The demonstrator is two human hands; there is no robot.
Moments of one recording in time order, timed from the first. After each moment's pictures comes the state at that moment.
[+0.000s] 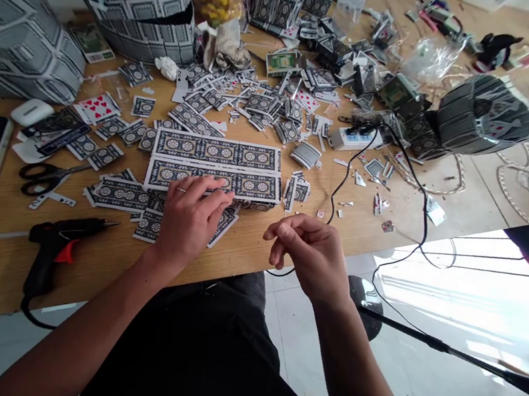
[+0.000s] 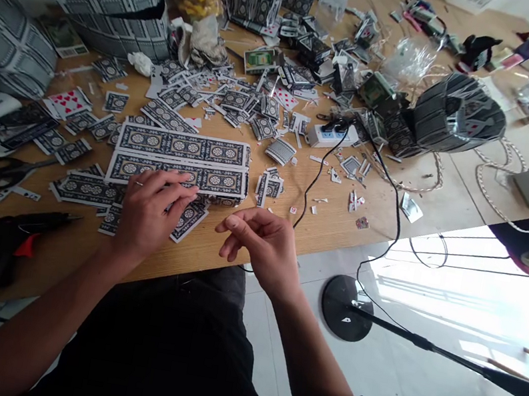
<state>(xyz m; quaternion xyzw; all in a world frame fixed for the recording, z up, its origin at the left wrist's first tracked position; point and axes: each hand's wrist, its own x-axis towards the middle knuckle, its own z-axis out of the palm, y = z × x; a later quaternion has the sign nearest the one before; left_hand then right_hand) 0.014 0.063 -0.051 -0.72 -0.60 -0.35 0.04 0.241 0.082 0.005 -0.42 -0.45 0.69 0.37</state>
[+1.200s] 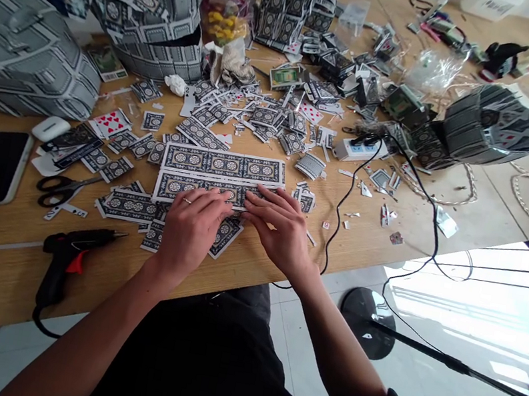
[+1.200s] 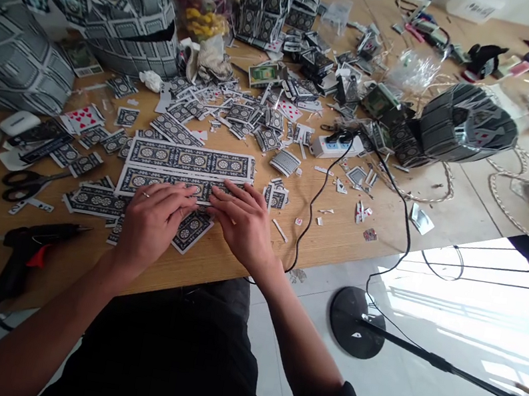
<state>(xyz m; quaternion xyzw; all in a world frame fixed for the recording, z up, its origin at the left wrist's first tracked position) 0.006 0.065 -0.045 -0.73 -0.58 -0.34 0.02 0.212 0.129 -0.055 -0.35 -0.84 0.19 0.36</state>
